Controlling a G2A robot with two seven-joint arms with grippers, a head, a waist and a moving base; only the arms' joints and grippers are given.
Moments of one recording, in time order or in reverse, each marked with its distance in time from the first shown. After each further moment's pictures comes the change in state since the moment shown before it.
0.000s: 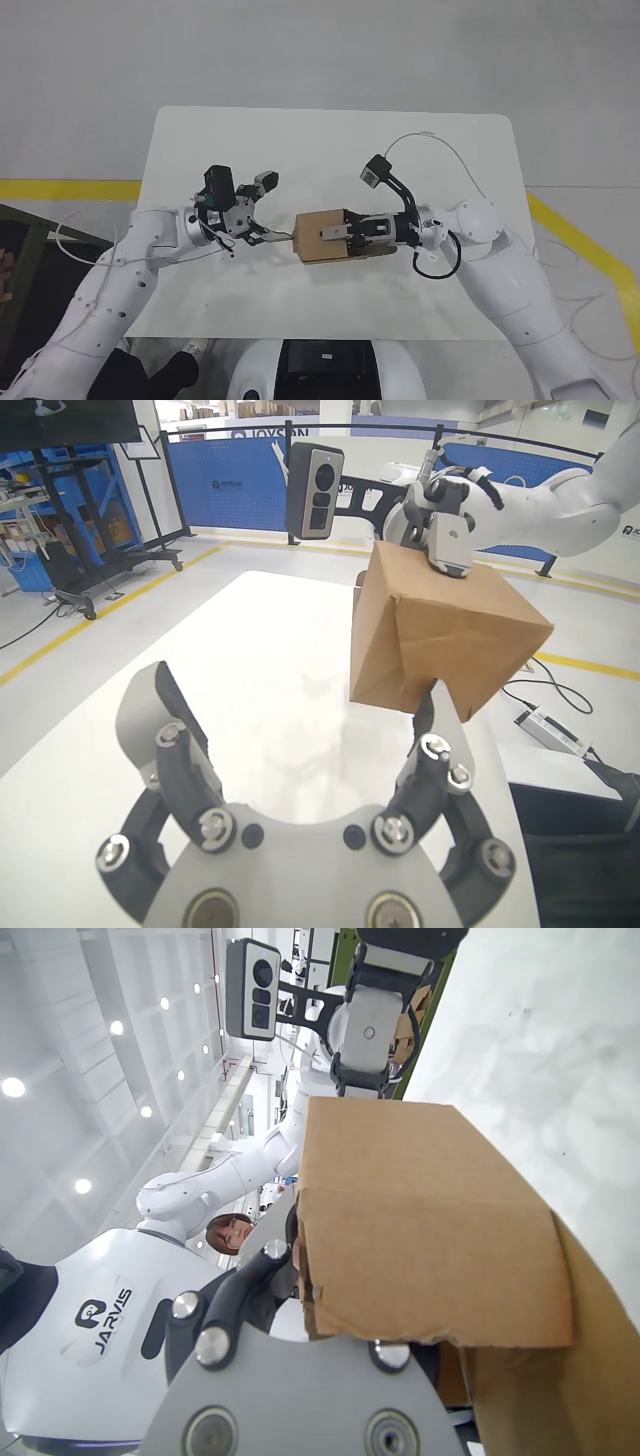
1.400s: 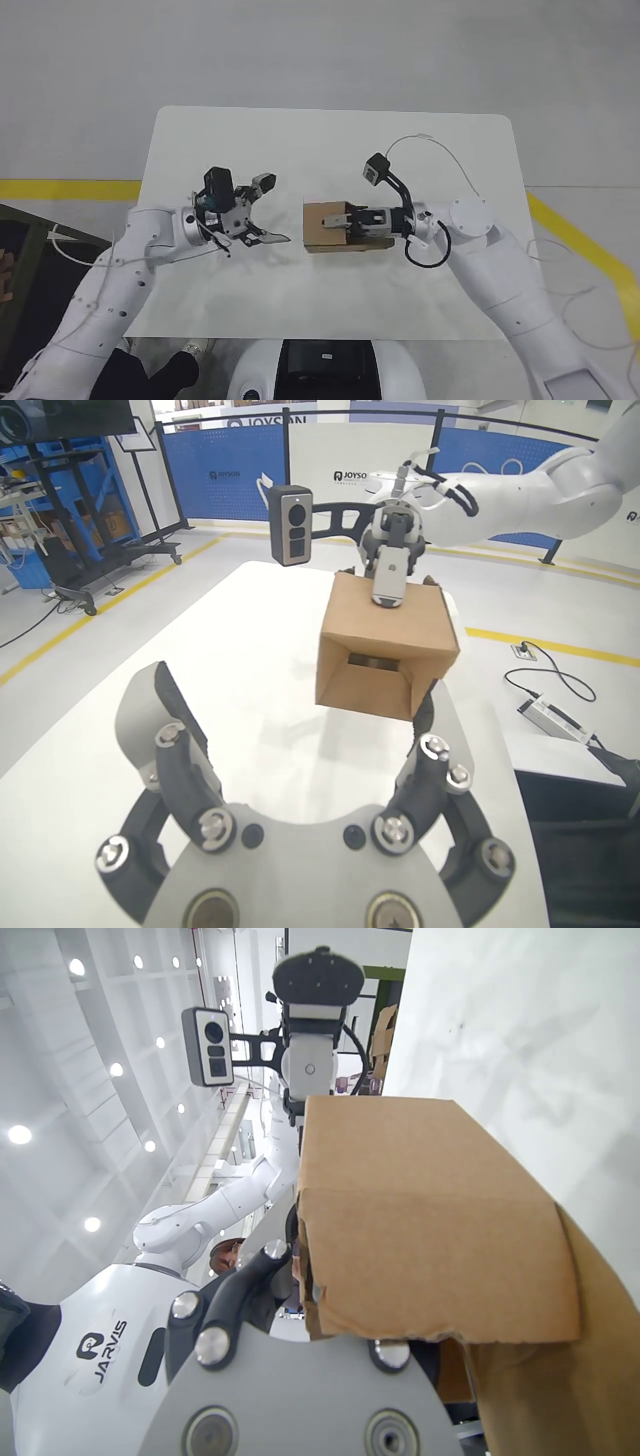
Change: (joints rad) left arm 0.024 -0.016 -0.051 -0.003 0.097 -0.046 -0.003; right arm 0.050 -0.020 -0.047 0.161 -0.004 -0.001 -0.054
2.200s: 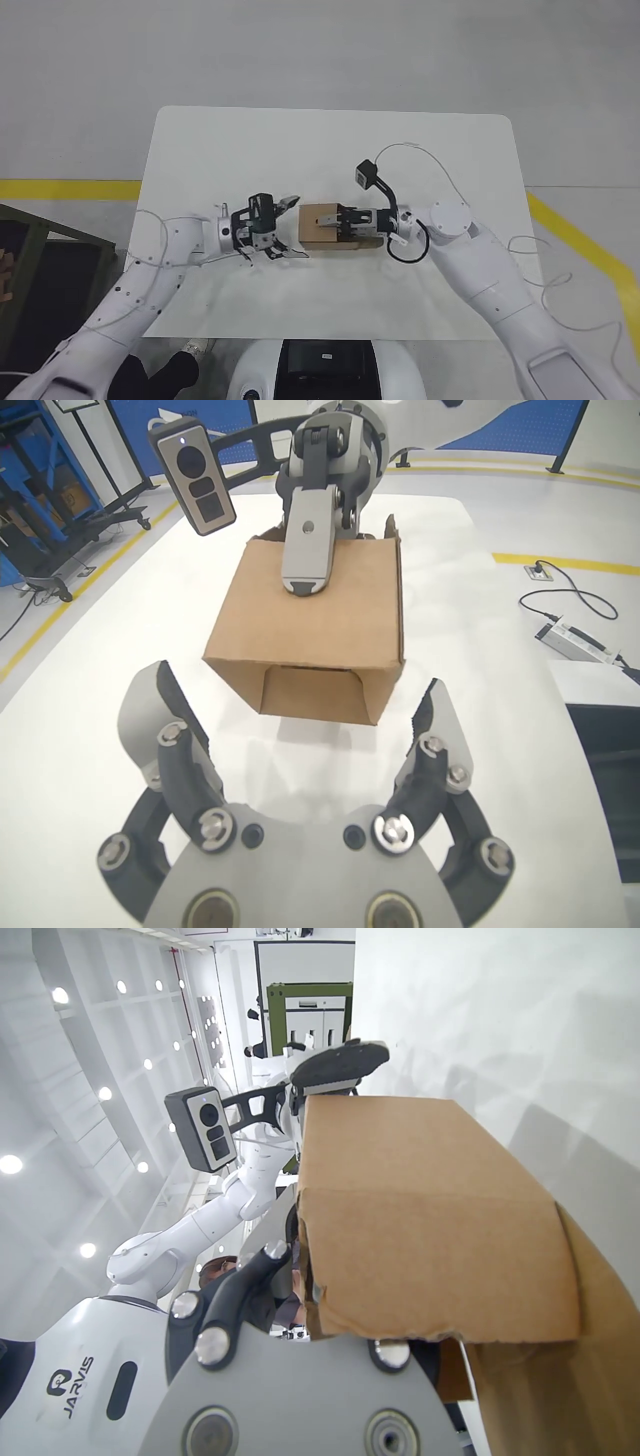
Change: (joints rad) left arm -0.113 -0.059 0.221 0.185 0.317 0.098 0.201; right arm 0.075 -0.058 -0.113 0.213 -0.021 -0.092 -0.048
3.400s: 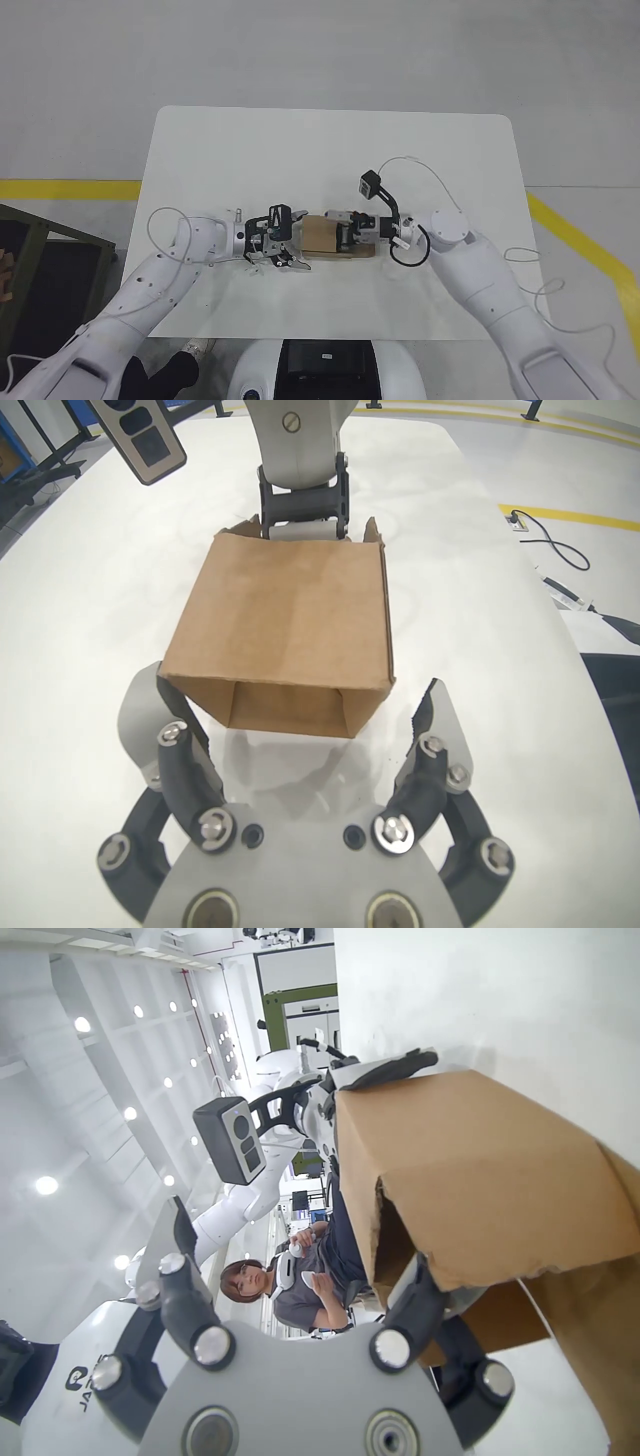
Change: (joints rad) left arm -0.079 -0.046 0.117 0.138 0.086 -0.026 -0.017; right arm -0.011 -0.032 0.006 0.135 0.077 -0.041 0.052
